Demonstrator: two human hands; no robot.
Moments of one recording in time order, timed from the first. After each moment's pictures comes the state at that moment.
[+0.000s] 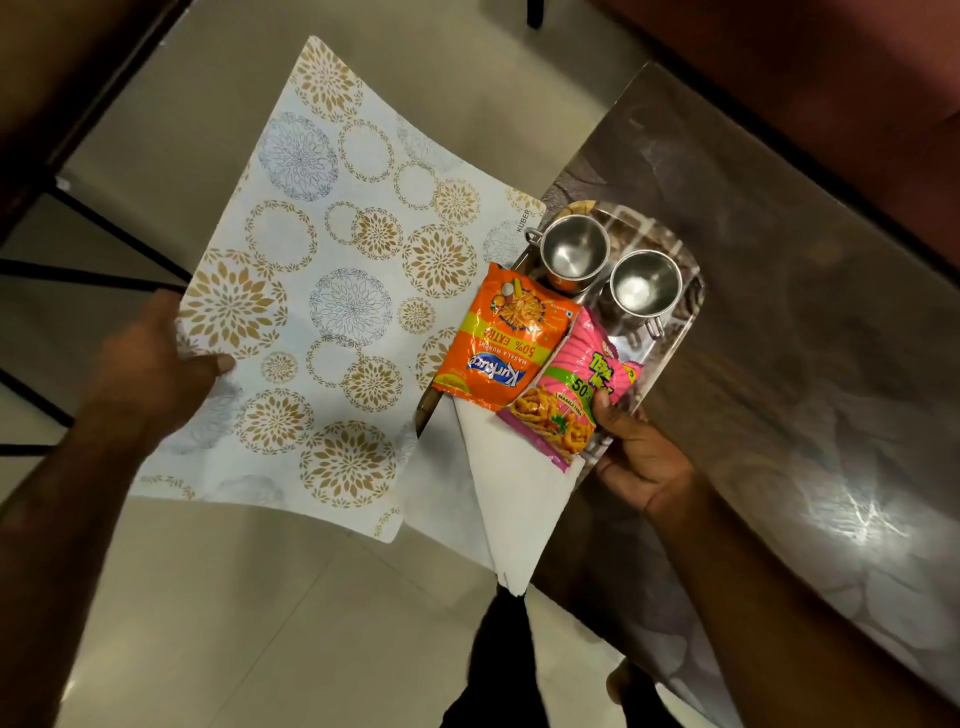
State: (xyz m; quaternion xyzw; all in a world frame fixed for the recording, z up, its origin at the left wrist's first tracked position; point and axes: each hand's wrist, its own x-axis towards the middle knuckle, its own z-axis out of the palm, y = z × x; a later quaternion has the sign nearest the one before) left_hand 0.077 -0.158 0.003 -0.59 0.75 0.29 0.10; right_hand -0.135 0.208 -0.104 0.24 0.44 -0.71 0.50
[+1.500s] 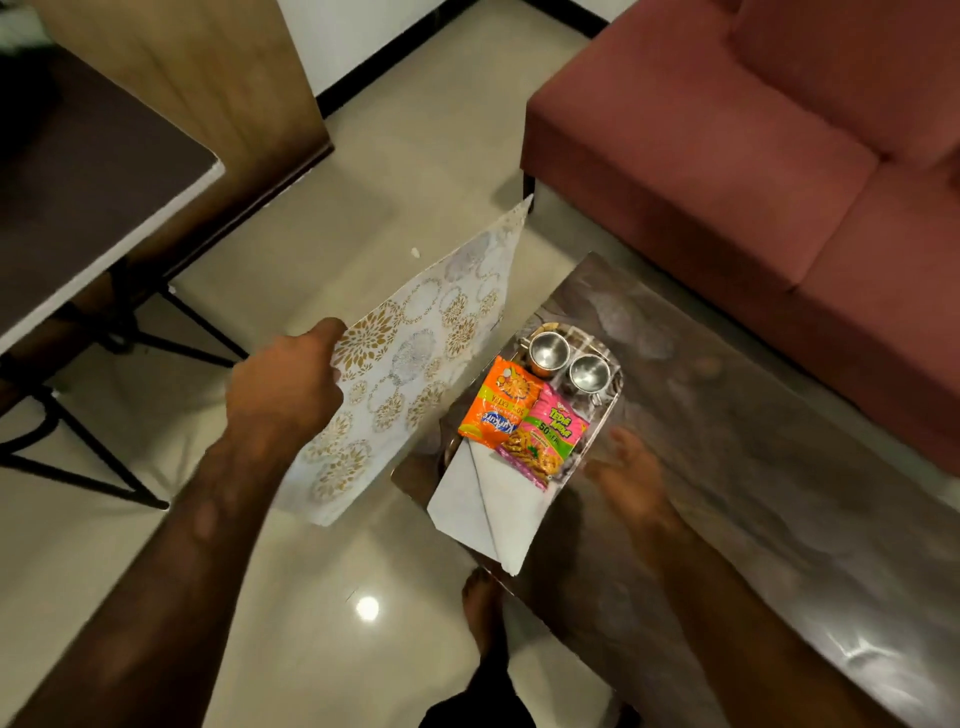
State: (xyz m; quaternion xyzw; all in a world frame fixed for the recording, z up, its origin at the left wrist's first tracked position) left_hand 0.056 -0.083 0.199 -0.42 0.90 0.08 0.08; right_hand -0.119 0.215 0.082 0.02 0.84 -0.43 0.33
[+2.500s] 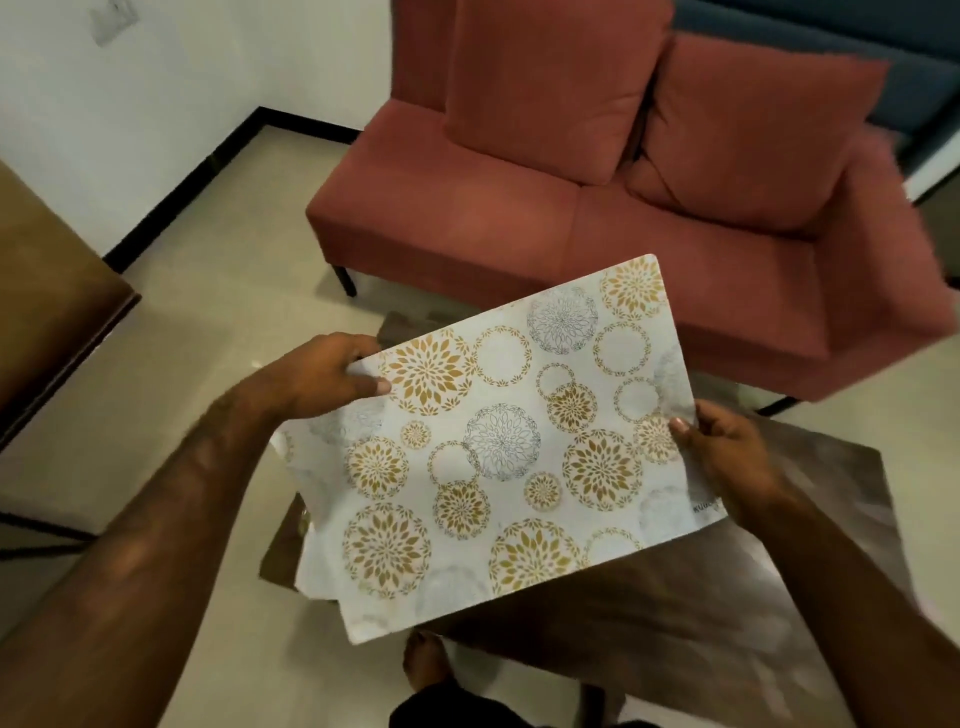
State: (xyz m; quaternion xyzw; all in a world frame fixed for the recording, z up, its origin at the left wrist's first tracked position) left_hand -0.116 0.053 0.277 -0.03 0.92 0.37 0.16; right_hand -0.180 0.510 0.247 0.09 0.78 -0.59 0.18
